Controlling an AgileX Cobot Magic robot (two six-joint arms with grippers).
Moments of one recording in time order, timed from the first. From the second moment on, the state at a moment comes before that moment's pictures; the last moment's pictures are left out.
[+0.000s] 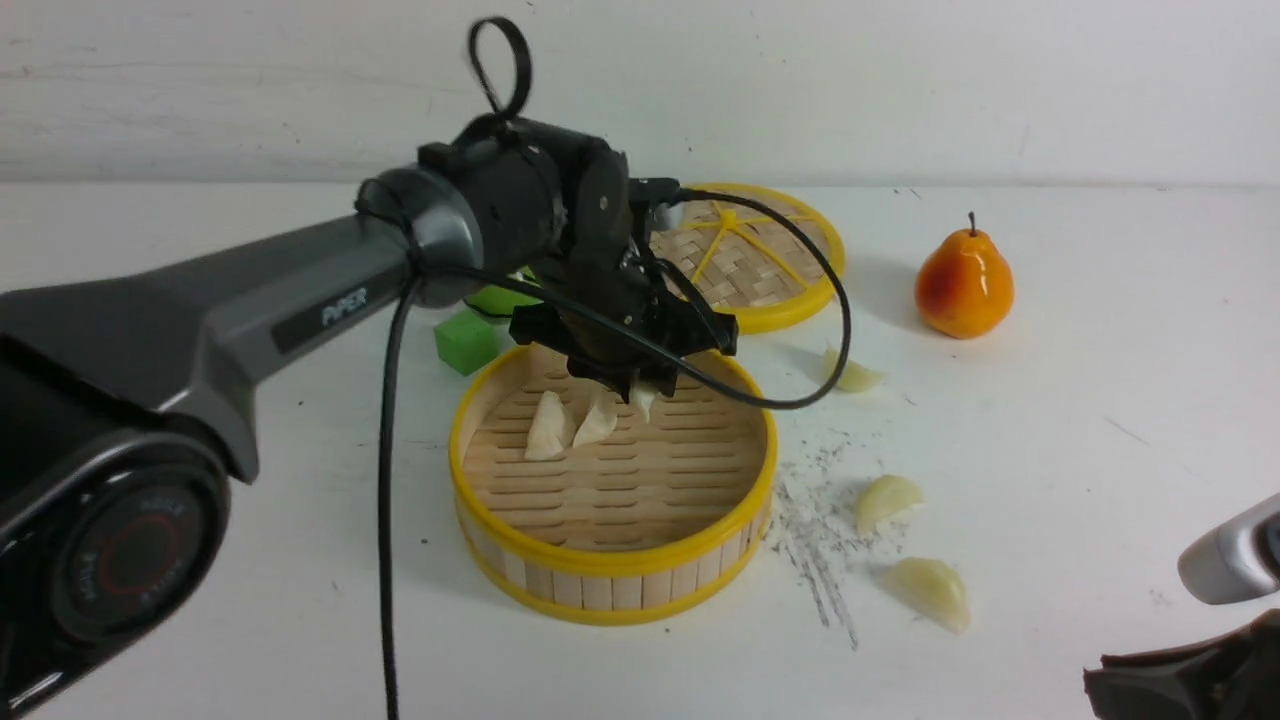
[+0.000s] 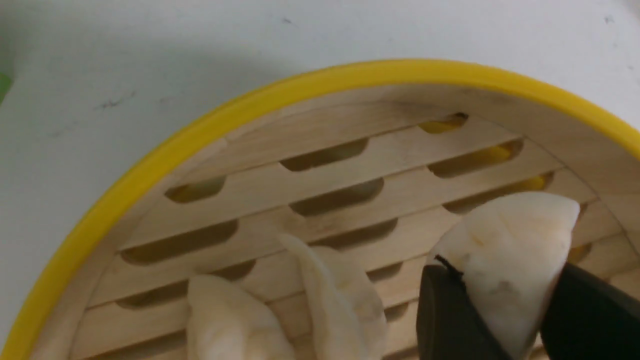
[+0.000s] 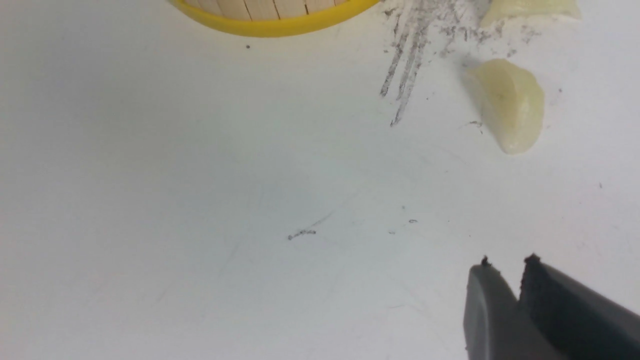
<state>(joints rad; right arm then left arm) 0.18 0.88 -0.44 0.66 0.53 -0.65 -0.53 2.20 -1.90 0.02 0.79 -0.35</state>
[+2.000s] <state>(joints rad) 0.31 1.77 -1.17 0.28 0.78 -0.29 -0.55 0.34 -0.56 0.53 0.93 -0.61</state>
